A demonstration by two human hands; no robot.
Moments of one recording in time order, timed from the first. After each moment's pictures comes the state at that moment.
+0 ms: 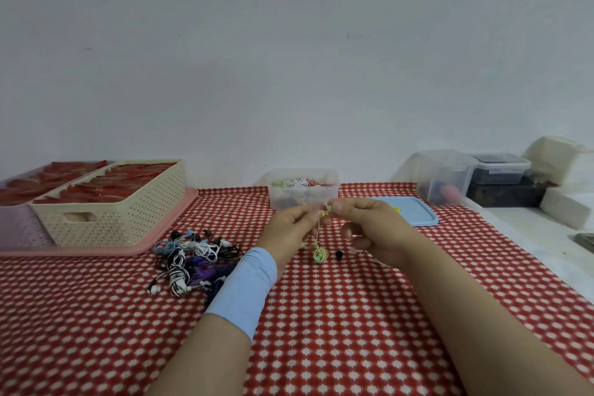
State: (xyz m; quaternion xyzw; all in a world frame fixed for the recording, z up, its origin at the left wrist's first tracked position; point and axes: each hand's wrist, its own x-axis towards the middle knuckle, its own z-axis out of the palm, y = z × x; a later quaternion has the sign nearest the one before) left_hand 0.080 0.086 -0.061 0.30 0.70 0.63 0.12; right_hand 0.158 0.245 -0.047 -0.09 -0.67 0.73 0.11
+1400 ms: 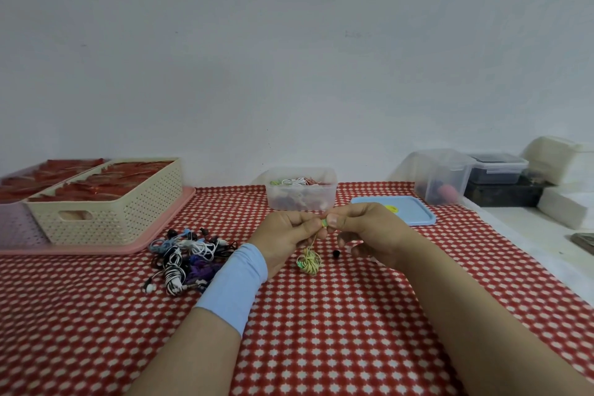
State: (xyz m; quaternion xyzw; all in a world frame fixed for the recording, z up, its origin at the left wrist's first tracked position) left_hand 0.072 0.084 -0.068 0.32 0.65 0.66 0.20; right_hand 0.167 0.243 -0.043 -0.10 -0.73 0.68 0.07
